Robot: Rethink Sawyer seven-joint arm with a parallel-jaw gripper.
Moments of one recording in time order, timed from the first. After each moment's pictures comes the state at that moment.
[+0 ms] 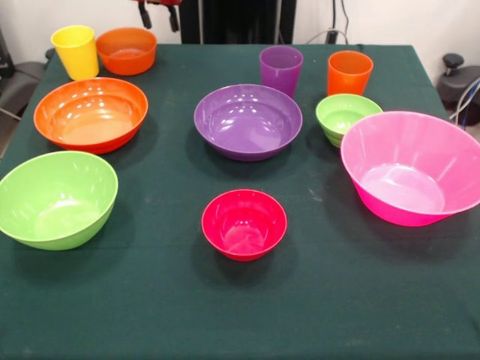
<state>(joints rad) -0.92 -0.61 0.19 2.09 -0.72 0.41 1.89</state>
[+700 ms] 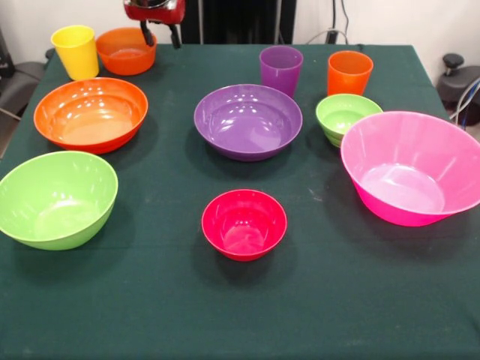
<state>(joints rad) -0.93 -0.52 0.19 2.02 -0.72 0.41 1.89</state>
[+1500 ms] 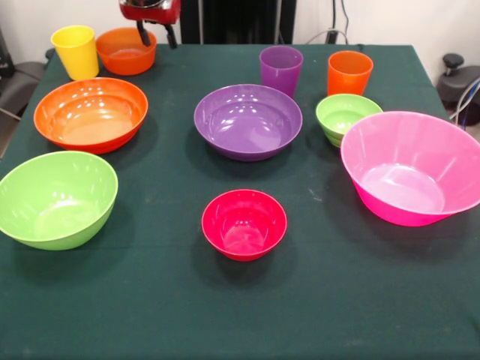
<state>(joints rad) -0.96 -0.52 0.20 2.02 -0.72 0.41 1.89</state>
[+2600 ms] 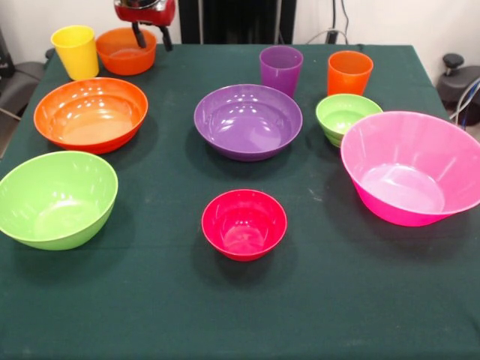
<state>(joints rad) -0.99 -0.52 0.22 2.01 -0.72 0.41 1.89</state>
